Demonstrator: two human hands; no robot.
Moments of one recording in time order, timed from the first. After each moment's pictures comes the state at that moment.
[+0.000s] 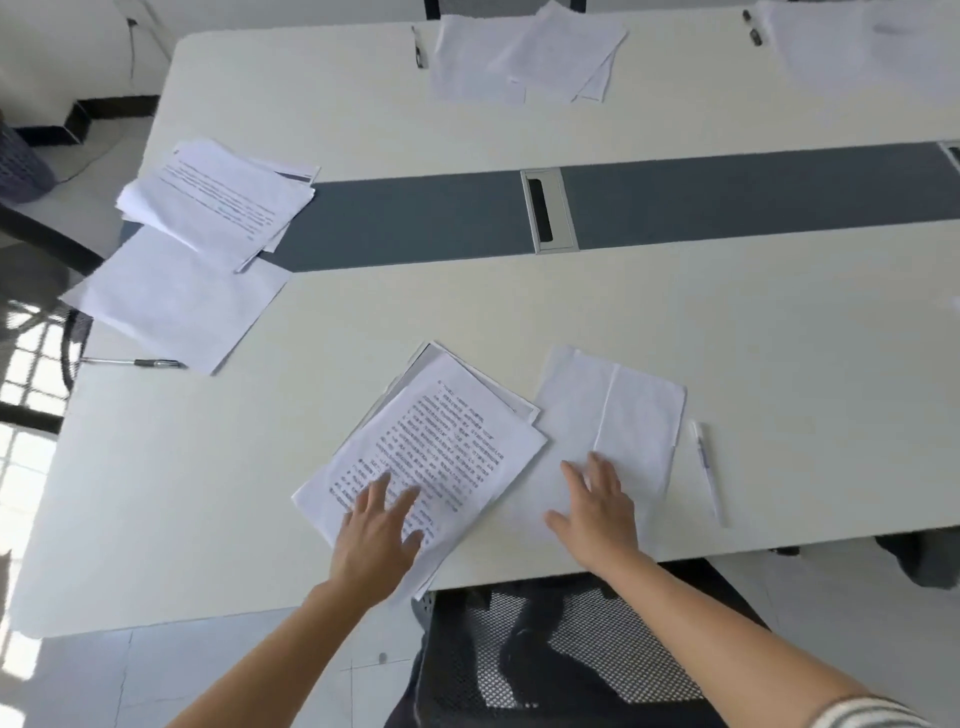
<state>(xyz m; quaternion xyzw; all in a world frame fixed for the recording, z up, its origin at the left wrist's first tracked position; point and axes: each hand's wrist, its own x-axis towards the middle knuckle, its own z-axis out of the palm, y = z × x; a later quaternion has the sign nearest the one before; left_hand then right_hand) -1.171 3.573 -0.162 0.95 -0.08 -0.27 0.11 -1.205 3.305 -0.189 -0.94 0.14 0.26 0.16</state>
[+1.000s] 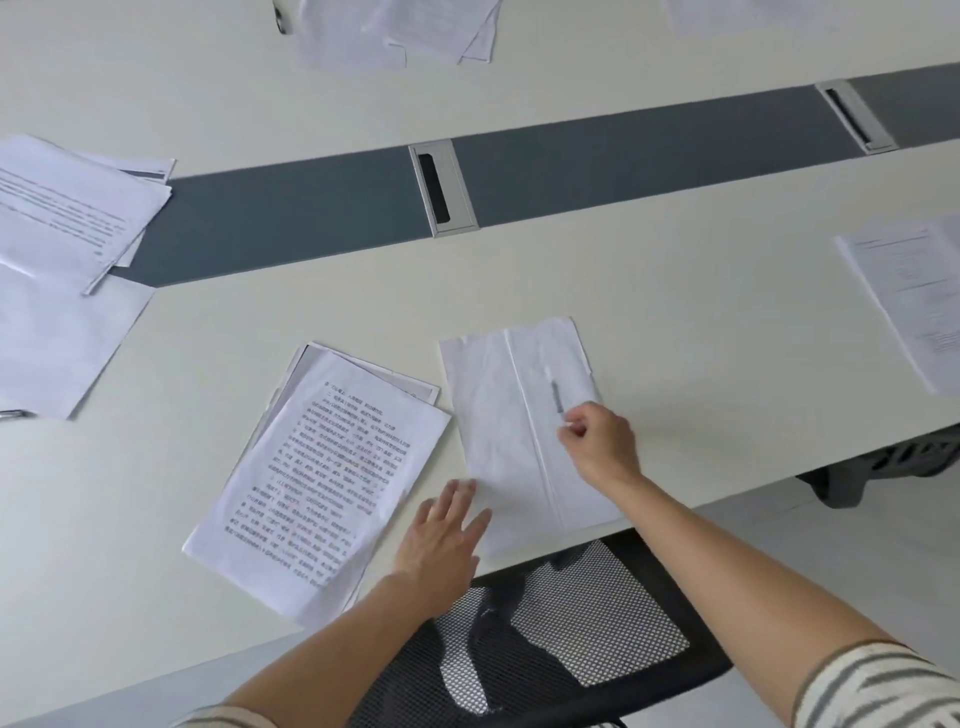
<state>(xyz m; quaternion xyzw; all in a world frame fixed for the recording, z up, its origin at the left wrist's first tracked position) -1.187 3.428 -0.189 0.86 -0.38 -0.34 -0.03 -1.170 3.189 -0.179 -0.88 0.33 0.09 0.32</state>
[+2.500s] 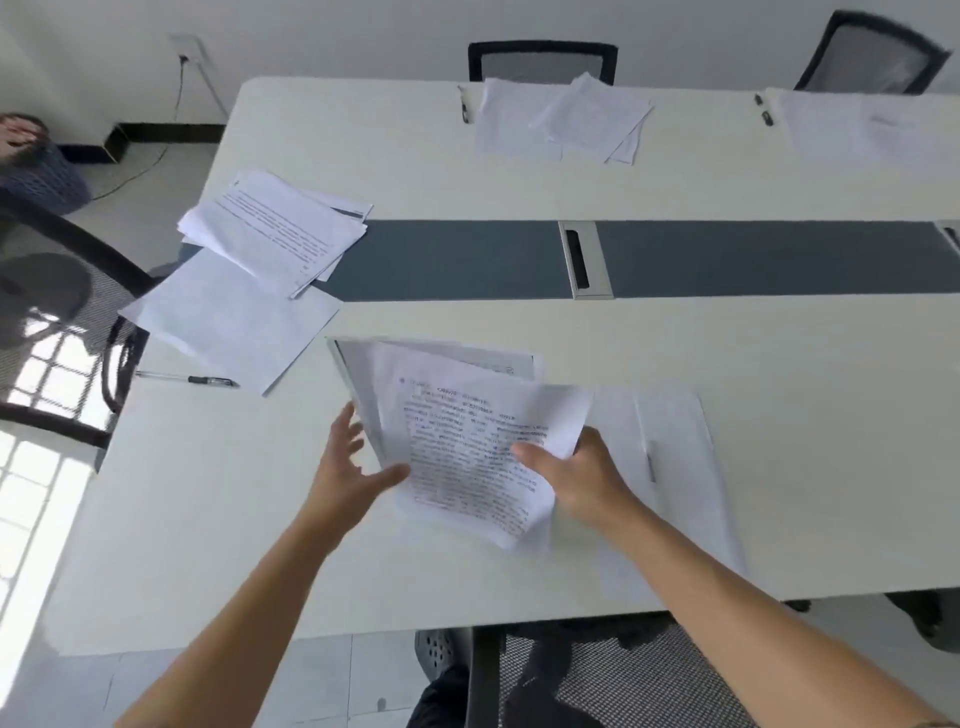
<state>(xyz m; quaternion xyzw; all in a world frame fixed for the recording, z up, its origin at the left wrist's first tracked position) -1.092 3.653 -0.107 0.79 0.11 -0.18 0.58 -1.124 3.396 -0.050 -0.75 0.15 0.14 0.63</state>
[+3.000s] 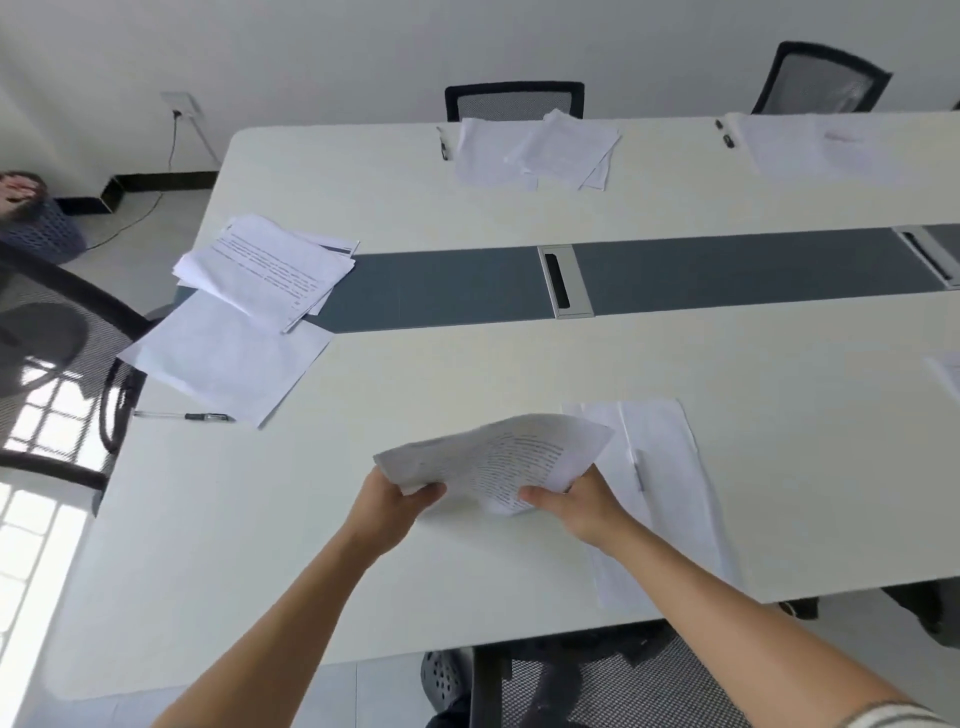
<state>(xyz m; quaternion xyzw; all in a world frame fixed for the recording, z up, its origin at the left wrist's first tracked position) -1.097 3.606 -0.080 0.80 0.01 -0.22 0.57 -1.135 3.363 -0.098 -0.76 0.13 0.16 0.61</state>
